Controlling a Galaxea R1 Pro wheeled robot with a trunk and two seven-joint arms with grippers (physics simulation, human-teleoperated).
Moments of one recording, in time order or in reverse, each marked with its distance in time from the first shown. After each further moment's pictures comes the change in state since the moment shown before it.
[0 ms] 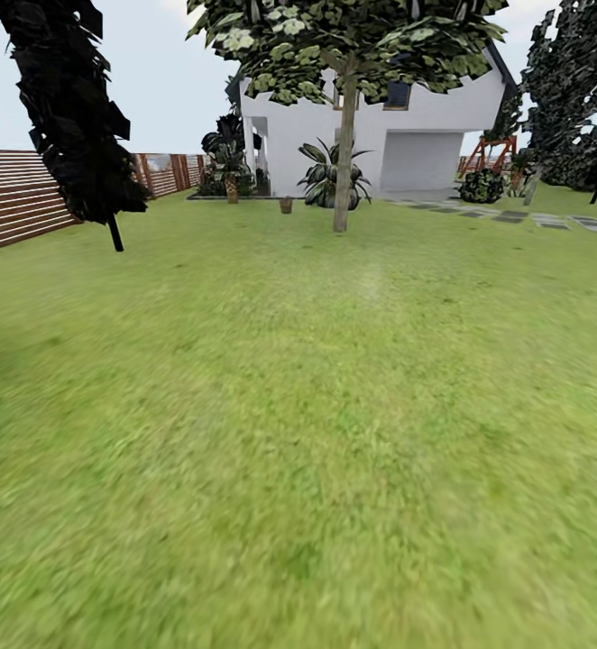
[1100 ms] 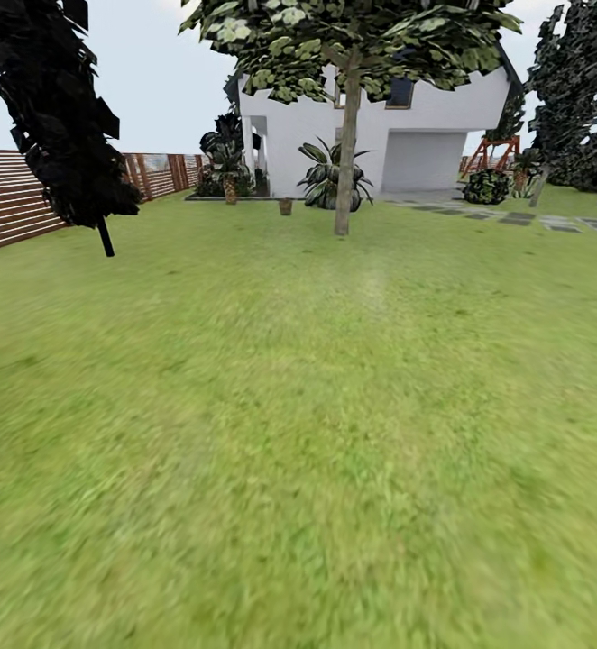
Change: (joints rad) left arm 0.000 0.000 0.000 0.000 0.000 0.000 0.000; right arm 0.000 0.004 0.000 -0.001 -0.006 0.000 0.001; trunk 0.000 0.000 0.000
